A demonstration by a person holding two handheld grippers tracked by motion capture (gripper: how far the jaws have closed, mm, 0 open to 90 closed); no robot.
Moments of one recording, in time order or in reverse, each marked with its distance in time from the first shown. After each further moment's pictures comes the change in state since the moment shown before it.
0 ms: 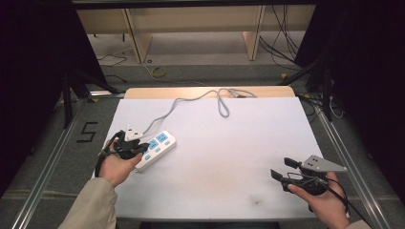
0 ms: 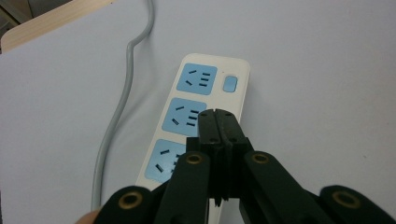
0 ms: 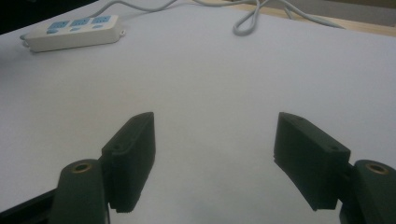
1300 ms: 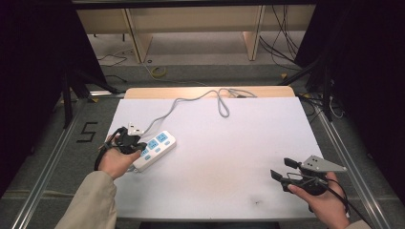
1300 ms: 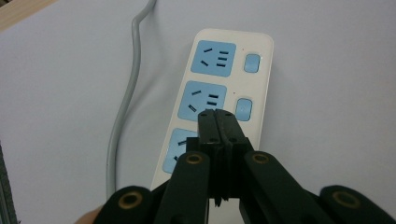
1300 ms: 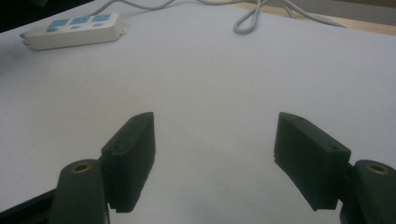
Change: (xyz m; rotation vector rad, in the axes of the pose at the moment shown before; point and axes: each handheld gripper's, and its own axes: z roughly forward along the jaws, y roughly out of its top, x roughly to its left) left arm 0.015 0.004 0.016 0.110 -0.003 0.038; right arm 0.000 0.000 0.000 0.007 0.001 -0.002
